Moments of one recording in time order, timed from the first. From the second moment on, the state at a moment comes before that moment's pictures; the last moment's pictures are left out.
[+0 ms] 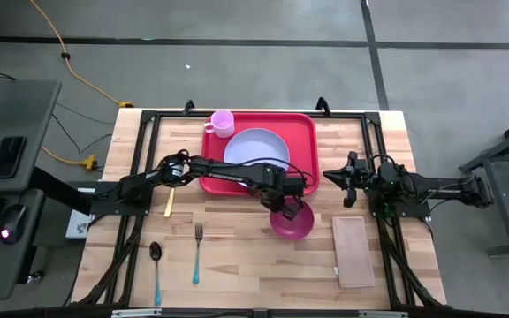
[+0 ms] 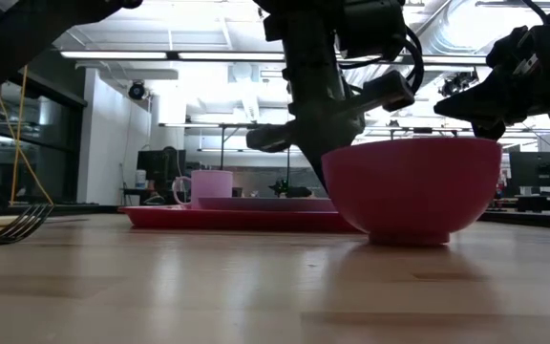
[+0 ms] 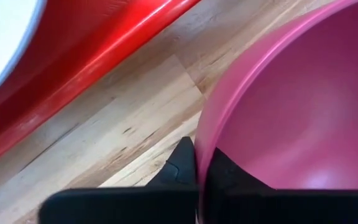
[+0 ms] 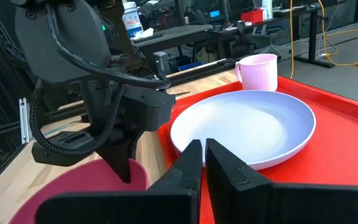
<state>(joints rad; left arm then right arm) -0.04 2.35 2.11 -1.07 0.10 -0.99 -0.08 0.13 0.01 0.04 0.12 0.25</state>
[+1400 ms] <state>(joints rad) -0.05 2.27 2.35 -1.40 0.26 -0.93 -0.08 0.13 0.01 0.04 0.12 0.25</state>
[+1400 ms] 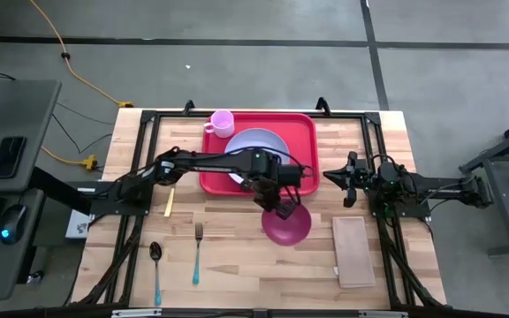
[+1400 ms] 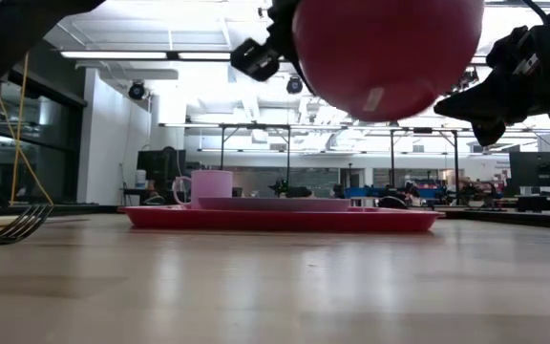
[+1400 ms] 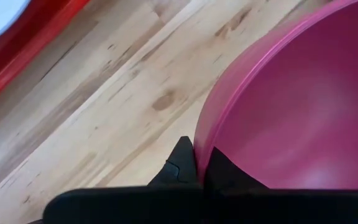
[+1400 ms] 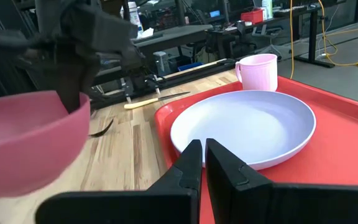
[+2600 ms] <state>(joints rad) -0.05 2.18 2.36 -1.55 0.19 -0.94 -0.08 0.13 0.01 0.04 0.12 0.25</state>
